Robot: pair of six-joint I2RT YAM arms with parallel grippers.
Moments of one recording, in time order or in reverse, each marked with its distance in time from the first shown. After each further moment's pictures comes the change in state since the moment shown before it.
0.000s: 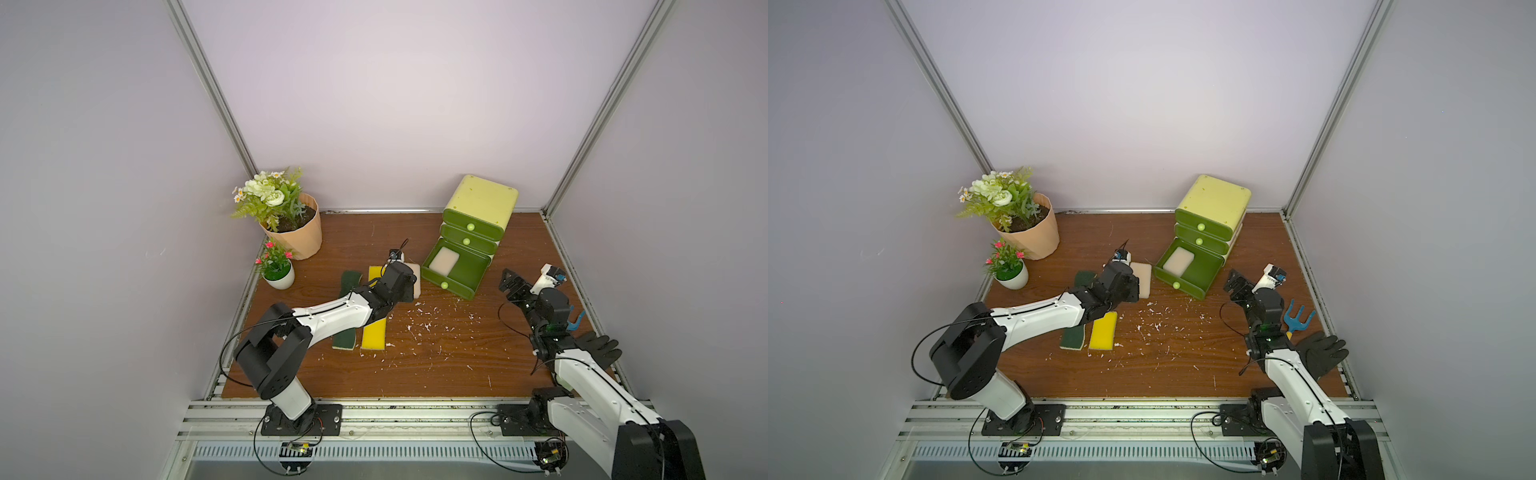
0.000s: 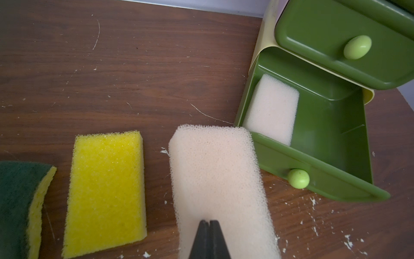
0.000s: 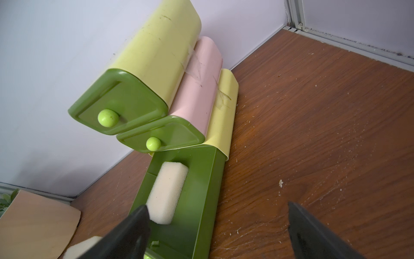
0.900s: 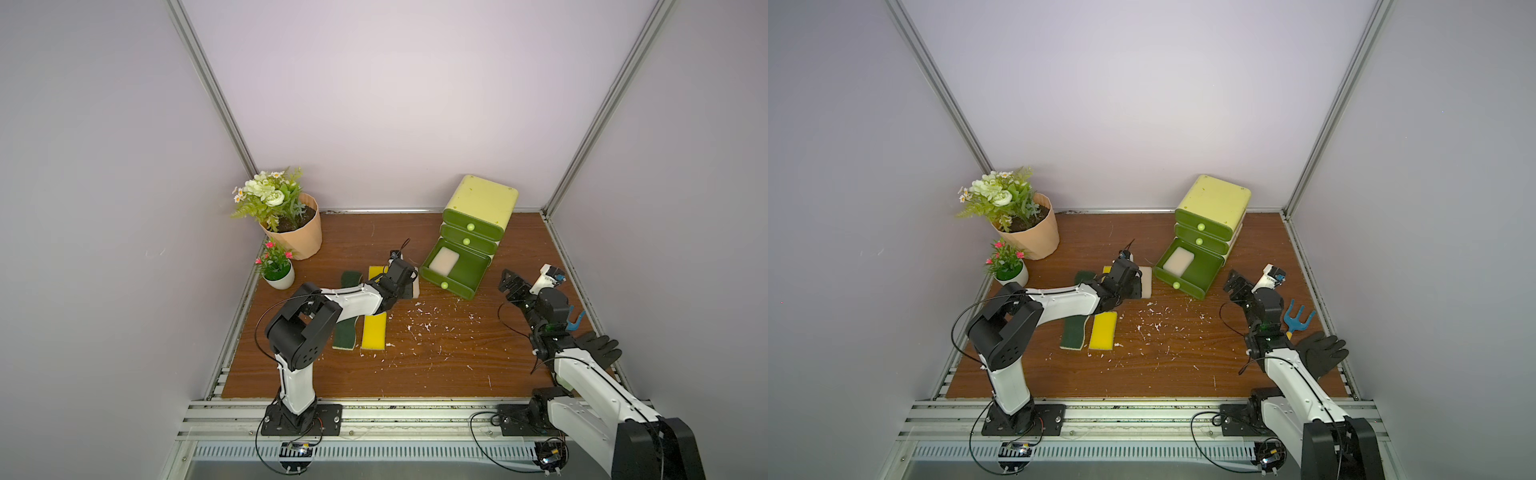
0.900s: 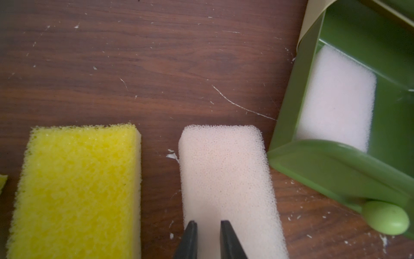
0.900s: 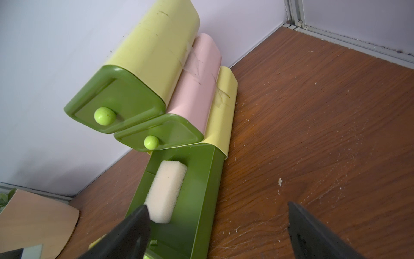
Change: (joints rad) left arm 0.061 0.214 0.085 0.040 0.031 -0.006; right arm 0.000 0.012 0.000 0.000 -0.003 0.000
